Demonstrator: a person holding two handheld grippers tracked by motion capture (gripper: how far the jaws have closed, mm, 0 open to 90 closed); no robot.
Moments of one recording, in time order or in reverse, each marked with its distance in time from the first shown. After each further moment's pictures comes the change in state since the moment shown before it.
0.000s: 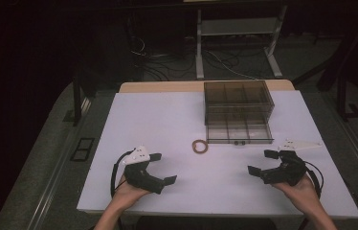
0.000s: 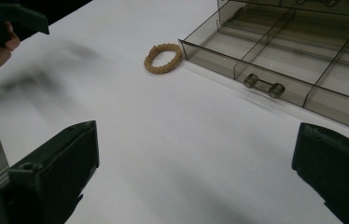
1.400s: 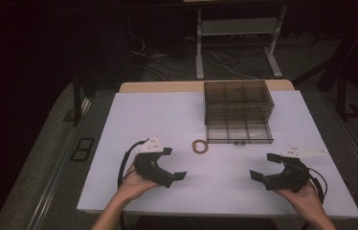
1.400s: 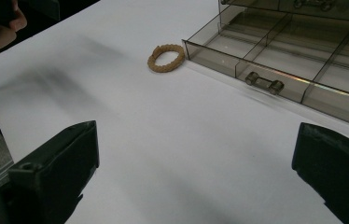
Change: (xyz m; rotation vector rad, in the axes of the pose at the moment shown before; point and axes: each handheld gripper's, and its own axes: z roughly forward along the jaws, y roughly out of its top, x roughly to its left) left arm -0.008 0.041 0.019 0.091 -0.063 0.045; right arm 0.010 -0.009 -0.009 -0.030 -0.019 -0.010
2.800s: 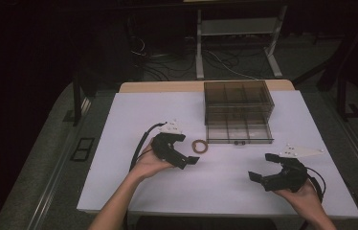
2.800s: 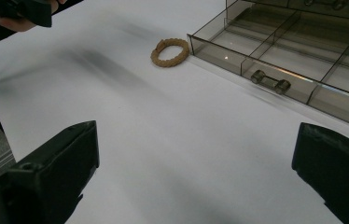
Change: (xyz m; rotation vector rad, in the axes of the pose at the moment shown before) left arm 0.030 0.038 0.046 0.096 -0.039 0.049; right arm 0.002 0.002 0.003 0.028 0.006 -0.034
